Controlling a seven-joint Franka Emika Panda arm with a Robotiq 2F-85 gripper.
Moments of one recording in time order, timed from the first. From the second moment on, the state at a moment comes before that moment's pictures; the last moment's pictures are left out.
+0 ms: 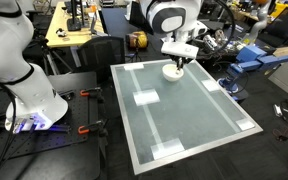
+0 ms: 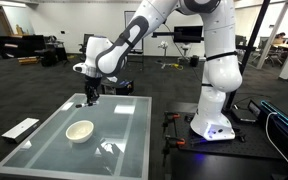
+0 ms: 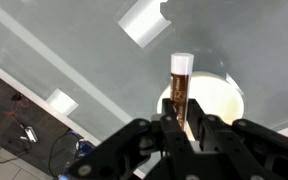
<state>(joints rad) -0.10 0.27 0.15 -2.16 0.04 2.72 -0.84</state>
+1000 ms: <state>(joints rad) -0.10 0.34 0.28 -2.16 0.29 2.73 -1.14</state>
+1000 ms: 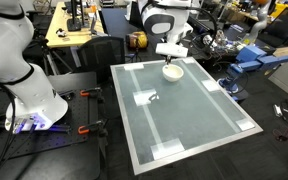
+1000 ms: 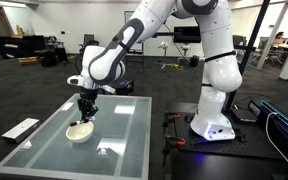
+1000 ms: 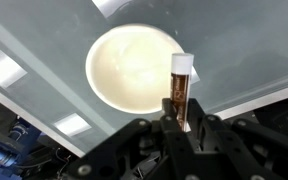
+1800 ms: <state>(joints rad) -0.14 0.46 0.31 -2.09 0.29 2.73 -1.29</state>
